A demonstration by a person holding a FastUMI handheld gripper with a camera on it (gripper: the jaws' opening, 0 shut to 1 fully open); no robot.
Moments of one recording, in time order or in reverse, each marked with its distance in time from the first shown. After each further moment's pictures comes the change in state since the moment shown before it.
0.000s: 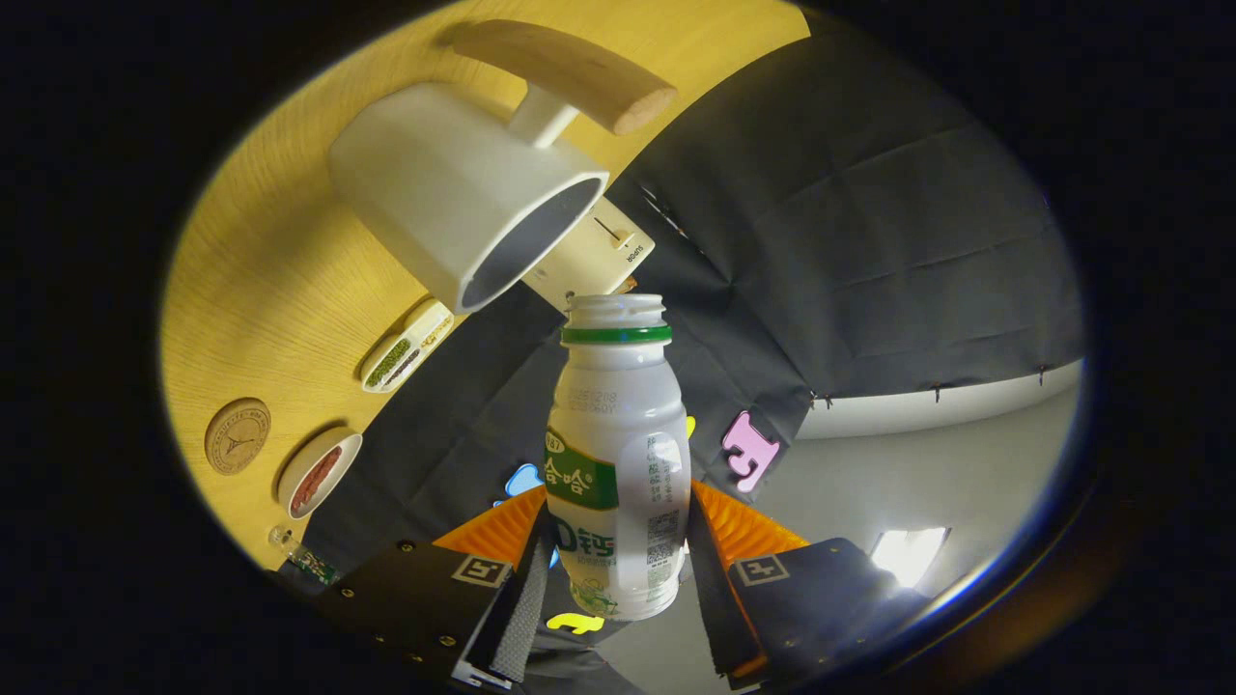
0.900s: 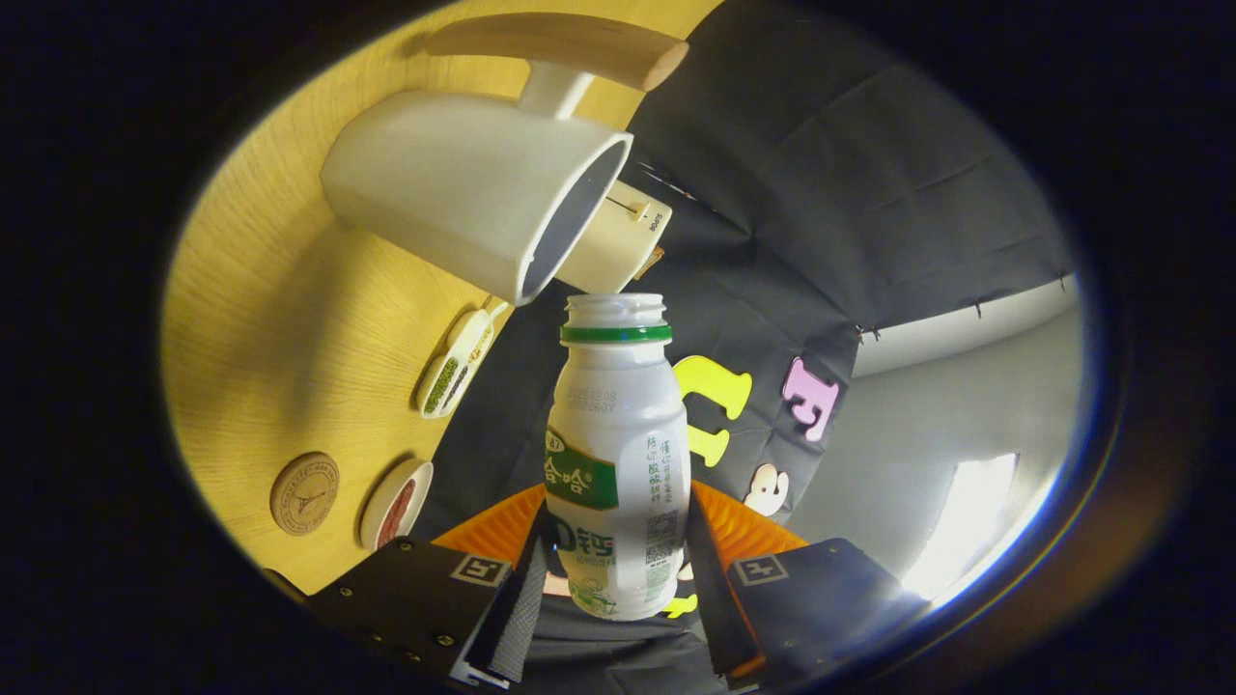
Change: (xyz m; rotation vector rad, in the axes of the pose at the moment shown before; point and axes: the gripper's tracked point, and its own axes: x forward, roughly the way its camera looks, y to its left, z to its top) arm 0.003 0.059 -0.013 0.299 0.081 0.170
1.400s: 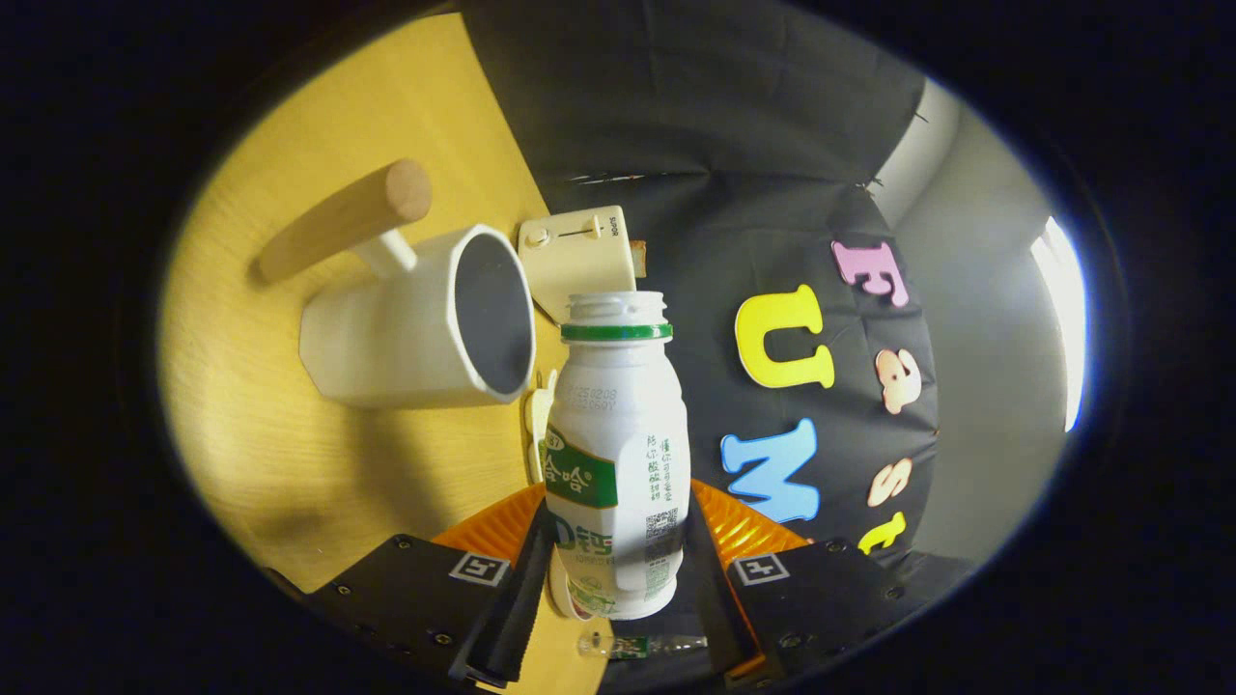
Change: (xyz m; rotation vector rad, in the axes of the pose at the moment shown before) arm -0.024 0.029 0.033 0.637 -0.019 0.275
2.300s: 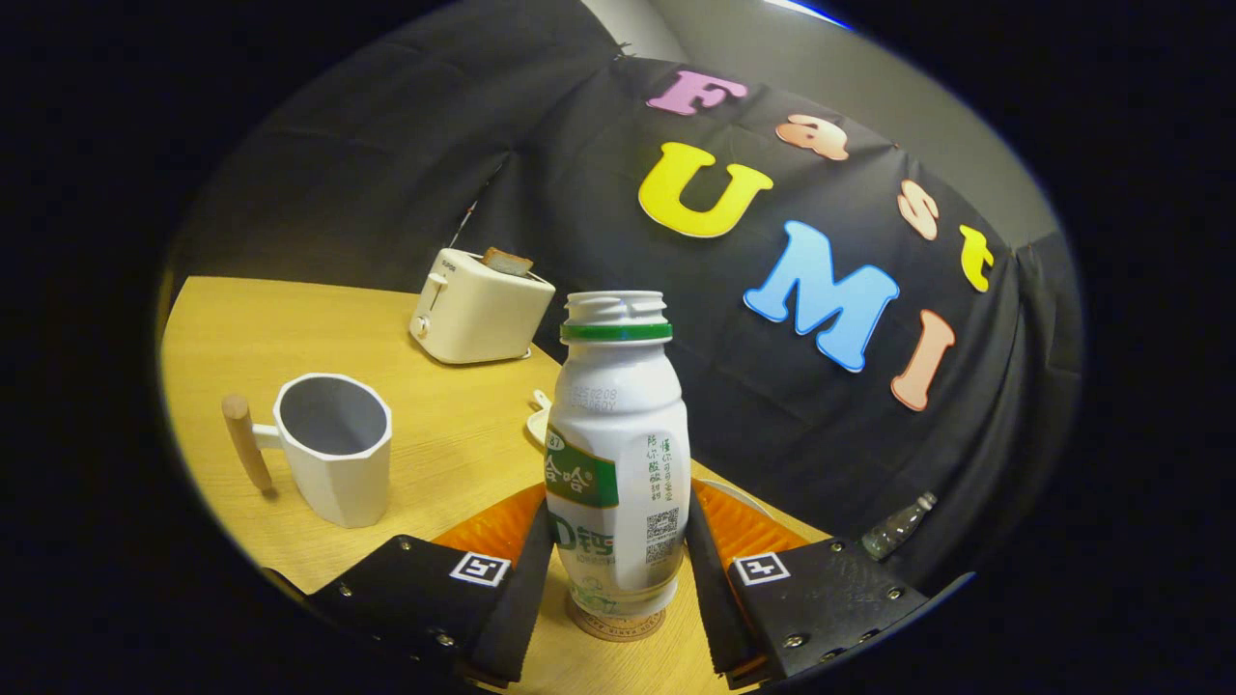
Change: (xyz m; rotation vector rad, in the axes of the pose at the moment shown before) arm 0.009 -0.022 -0.070 0.893 0.103 0.125
